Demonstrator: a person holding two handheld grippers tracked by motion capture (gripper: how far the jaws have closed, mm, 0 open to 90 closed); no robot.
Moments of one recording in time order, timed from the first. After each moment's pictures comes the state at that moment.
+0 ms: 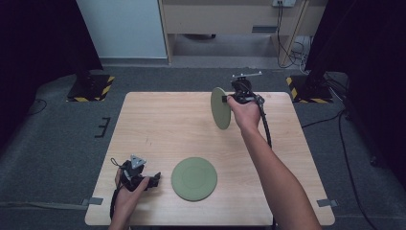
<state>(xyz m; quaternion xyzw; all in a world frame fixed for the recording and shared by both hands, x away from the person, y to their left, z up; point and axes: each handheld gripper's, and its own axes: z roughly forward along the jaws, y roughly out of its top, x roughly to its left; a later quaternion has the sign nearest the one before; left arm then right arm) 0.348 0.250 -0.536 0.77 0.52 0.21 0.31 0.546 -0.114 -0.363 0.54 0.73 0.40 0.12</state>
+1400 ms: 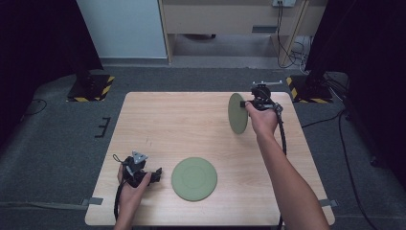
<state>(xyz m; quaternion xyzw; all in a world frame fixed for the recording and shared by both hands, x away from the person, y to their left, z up) 0.361 0.246 -0.536 0.76 0.53 0.22 0.31 0.540 -0.175 -0.387 0.58 0.70 0.40 0.12</state>
